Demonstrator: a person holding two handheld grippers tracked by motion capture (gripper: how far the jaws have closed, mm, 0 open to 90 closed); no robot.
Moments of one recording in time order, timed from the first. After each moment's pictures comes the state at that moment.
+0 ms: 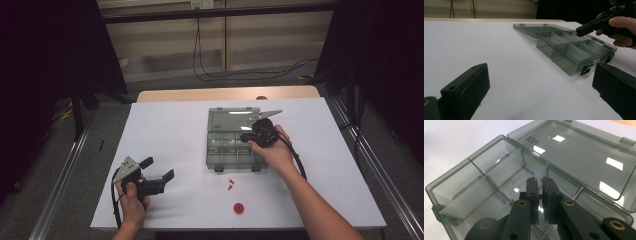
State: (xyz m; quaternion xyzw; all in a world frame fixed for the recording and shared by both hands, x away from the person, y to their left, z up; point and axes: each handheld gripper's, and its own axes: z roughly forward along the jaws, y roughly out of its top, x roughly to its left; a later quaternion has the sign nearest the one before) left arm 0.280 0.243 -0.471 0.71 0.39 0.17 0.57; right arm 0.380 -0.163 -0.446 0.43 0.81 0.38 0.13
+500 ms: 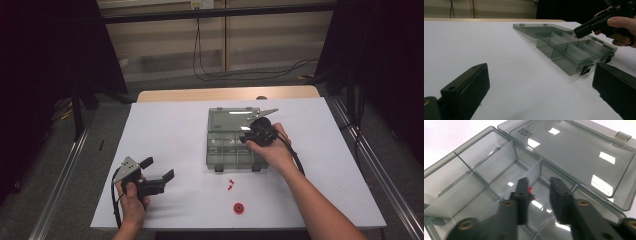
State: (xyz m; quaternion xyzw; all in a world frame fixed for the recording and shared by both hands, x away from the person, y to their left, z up) left arm 0.280 0.243 -0.471 0.71 0.39 0.17 0.57; right arm 0.385 -0.161 -0.446 0.44 0.81 0.35 0.14
